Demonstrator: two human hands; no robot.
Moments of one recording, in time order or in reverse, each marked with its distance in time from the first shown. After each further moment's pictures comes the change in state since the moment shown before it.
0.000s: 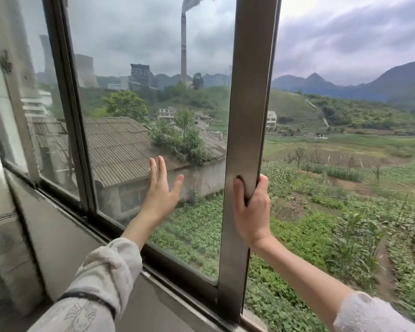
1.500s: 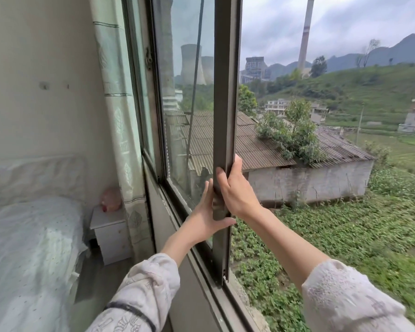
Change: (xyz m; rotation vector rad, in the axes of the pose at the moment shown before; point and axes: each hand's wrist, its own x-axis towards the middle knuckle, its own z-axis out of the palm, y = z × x) left_hand 0.135 -0.253 -0.111 0.181 -0.034 -0.289; right_hand 0.073 0.009 0.441 0.257 -0.808 0.066
